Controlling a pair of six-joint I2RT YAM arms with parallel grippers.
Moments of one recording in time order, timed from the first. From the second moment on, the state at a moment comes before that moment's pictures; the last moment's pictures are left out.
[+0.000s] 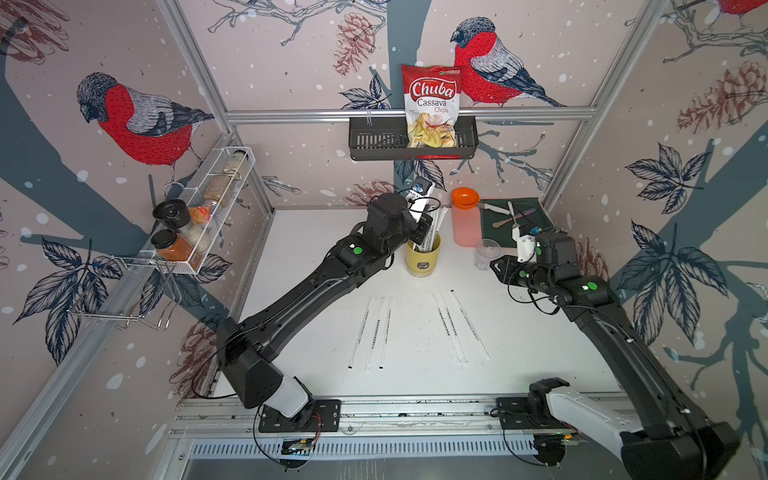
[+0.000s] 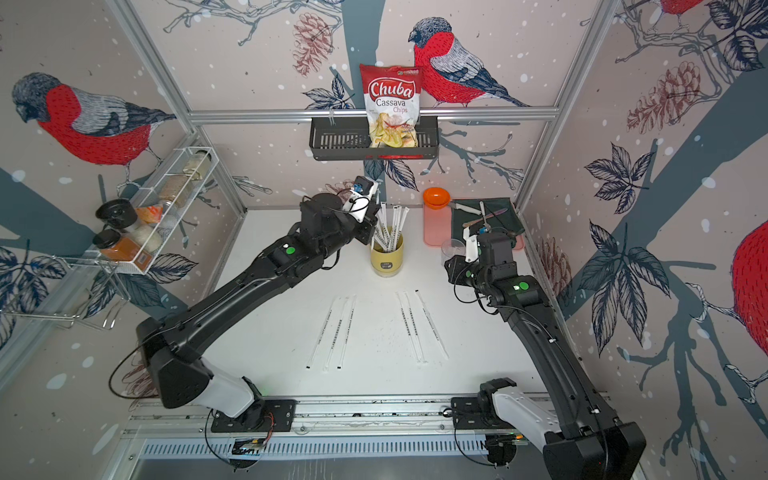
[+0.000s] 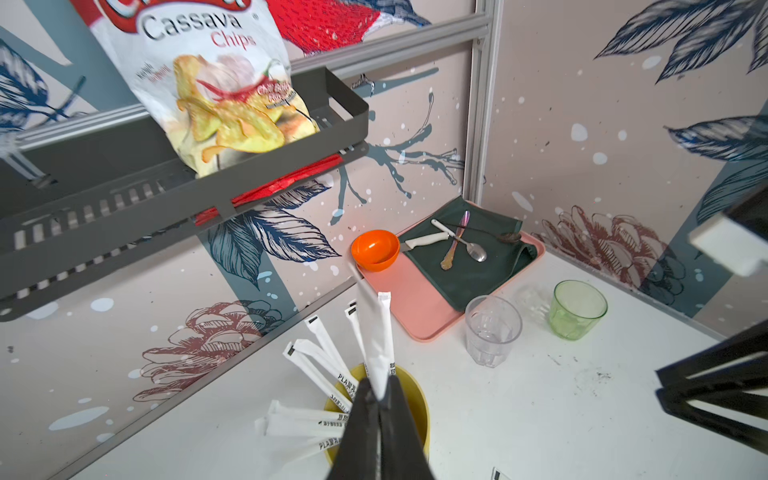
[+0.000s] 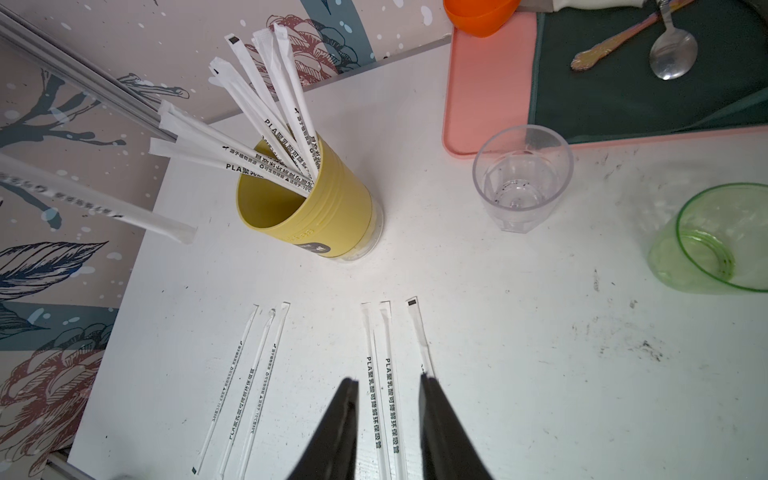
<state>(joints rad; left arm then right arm) -0.77 1.49 1.56 -0.27 -0.13 0.08 0.29 1.03 1.05 -0.72 -0.20 0.35</state>
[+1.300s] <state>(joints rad) -0.43 1.72 1.15 -0.86 0.03 -0.18 0.41 1.05 0.94 -0.57 -0.27 0.40</state>
